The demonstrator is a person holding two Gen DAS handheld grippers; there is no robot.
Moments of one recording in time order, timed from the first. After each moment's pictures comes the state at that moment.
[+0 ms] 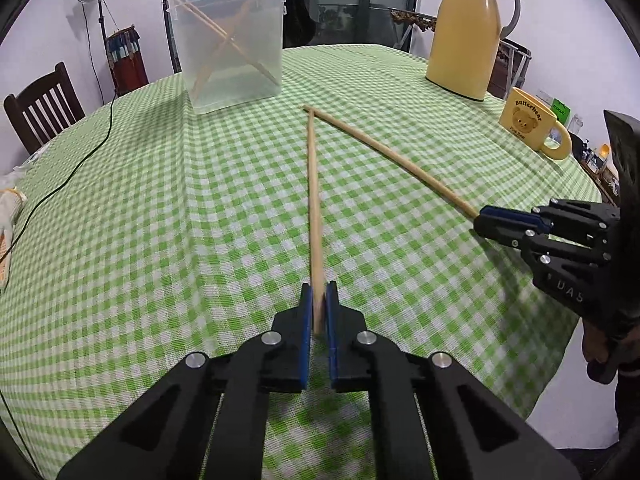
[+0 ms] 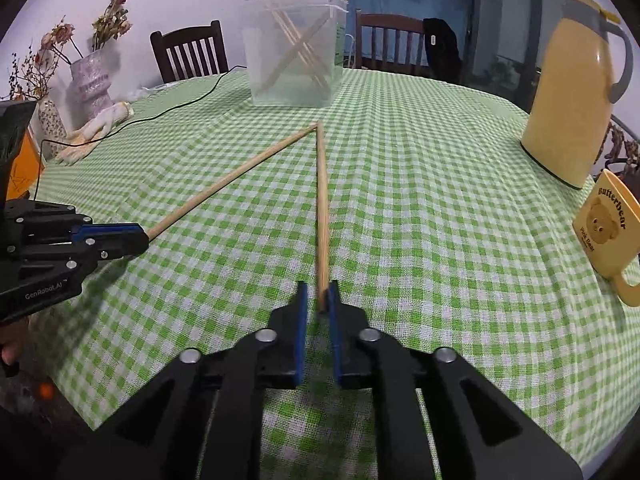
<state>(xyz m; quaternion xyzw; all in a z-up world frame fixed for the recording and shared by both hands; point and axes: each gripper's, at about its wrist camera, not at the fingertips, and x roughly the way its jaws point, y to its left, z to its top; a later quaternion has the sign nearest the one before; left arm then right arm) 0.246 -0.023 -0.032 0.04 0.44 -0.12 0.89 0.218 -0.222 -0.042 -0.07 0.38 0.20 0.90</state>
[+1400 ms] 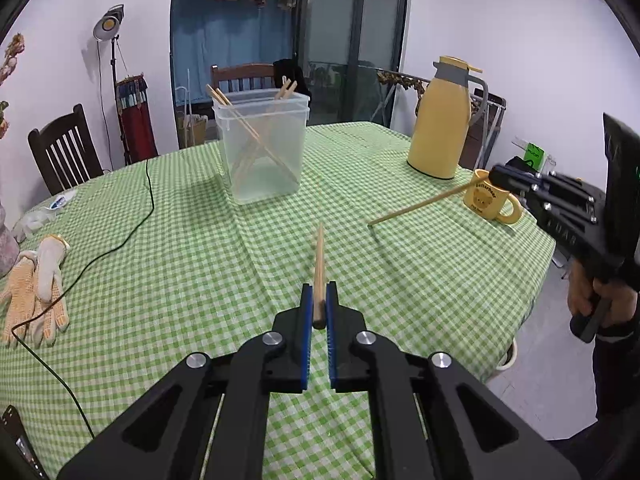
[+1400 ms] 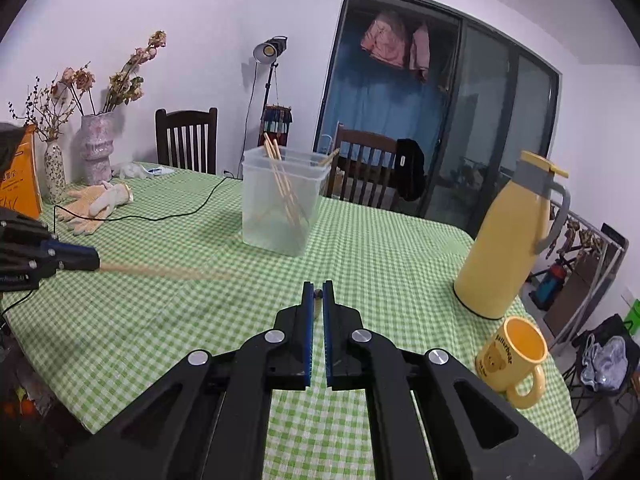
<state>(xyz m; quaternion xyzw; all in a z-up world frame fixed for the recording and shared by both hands) 0.192 0.045 0.088 0.02 0.34 -0.15 0.93 0.175 -0.220 0.084 -0.11 0.19 0.16 0.96</state>
